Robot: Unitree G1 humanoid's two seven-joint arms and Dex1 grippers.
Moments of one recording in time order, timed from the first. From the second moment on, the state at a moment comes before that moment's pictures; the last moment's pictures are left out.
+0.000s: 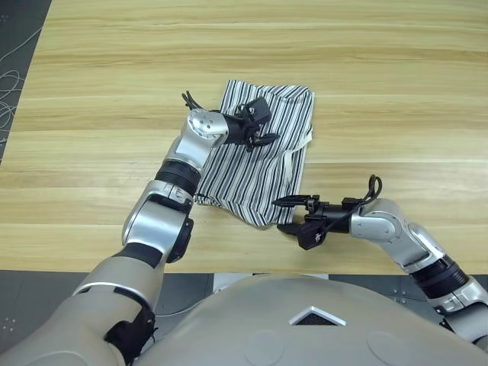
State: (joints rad) left arm -0.60 0.21 -0.34 0.87 0.13 -0.03 -0.82; right arm 0.04 -0.62 0.58 -0.14 -0.45 -0.46 0.73
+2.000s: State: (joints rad) left arm -0.62 0.20 -0.34 0.88 0.13 -0.01 -0.82; right arm -0.15 -0.49 0.69 0.27 -0.55 -0.72 0.43
